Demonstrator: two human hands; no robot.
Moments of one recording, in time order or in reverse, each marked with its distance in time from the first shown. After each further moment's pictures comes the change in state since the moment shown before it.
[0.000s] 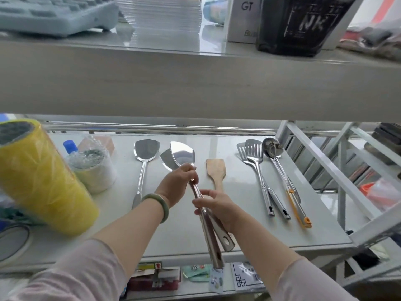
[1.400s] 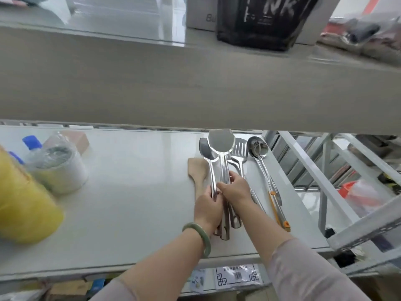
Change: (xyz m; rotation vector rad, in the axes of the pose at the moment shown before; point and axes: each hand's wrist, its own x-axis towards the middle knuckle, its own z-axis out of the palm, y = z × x) left_hand 0.022 0.141 0.079 -0.749 0.020 -0.767; right_hand 0.026 -0.016 -0.094 -0.471 0.602 -0.193
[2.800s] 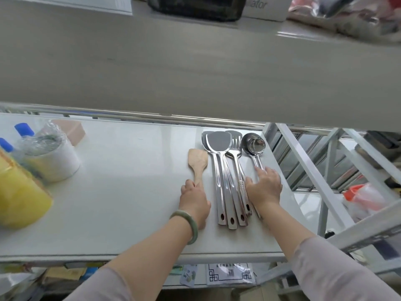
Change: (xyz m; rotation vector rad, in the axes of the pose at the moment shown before) left_hand 0.021 -0.008 0.015 0.817 -0.080 -0.049; right_hand 0.048 0.067 -0.074 -0.560 0.227 -0.128
